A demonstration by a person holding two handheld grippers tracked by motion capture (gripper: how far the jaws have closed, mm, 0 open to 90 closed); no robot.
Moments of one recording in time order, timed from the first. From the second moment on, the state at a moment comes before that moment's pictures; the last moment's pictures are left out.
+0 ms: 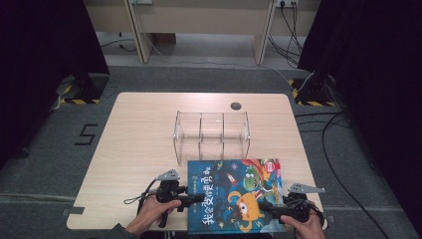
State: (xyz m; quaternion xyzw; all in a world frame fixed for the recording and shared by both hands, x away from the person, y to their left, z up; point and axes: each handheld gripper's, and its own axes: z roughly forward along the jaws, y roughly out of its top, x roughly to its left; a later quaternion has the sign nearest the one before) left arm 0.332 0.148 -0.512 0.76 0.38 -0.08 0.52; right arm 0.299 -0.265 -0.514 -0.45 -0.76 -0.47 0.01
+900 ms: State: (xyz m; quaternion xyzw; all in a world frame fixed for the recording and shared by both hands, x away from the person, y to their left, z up) left arm 0.316 0.146 -0.477 0.73 0.39 -0.08 0.56; right arm 0.296 -0.277 -0.517 -0.52 -0.71 -0.47 0.04
